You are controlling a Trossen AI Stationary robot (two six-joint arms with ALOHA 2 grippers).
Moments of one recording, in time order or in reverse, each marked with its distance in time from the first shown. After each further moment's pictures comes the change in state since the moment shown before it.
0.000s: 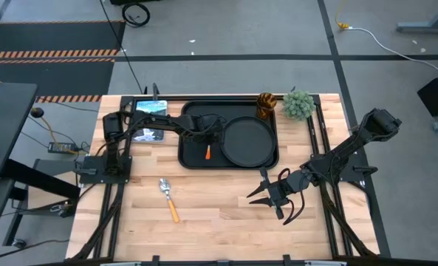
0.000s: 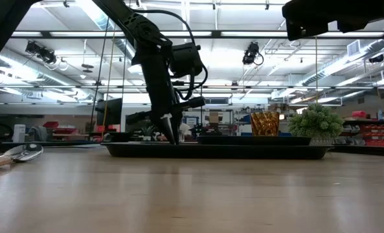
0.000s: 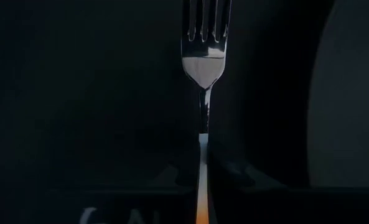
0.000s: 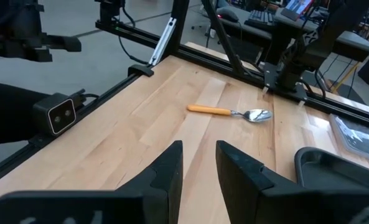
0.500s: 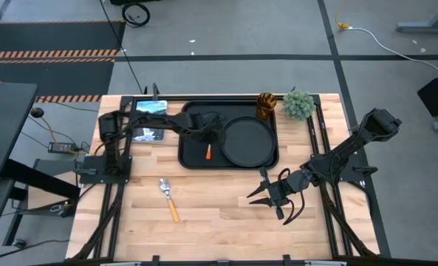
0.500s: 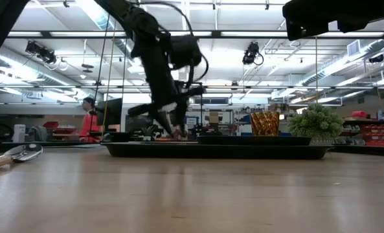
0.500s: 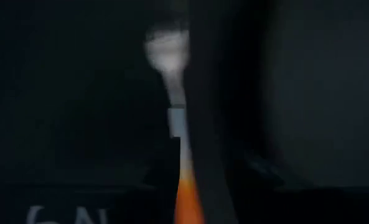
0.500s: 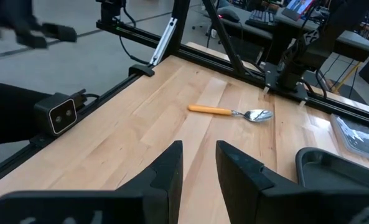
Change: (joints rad) left arm -0.004 -0.042 0.017 -0.030 0.050 0.082; right arm 0.000 0.000 0.000 -0.001 -0.003 0.001
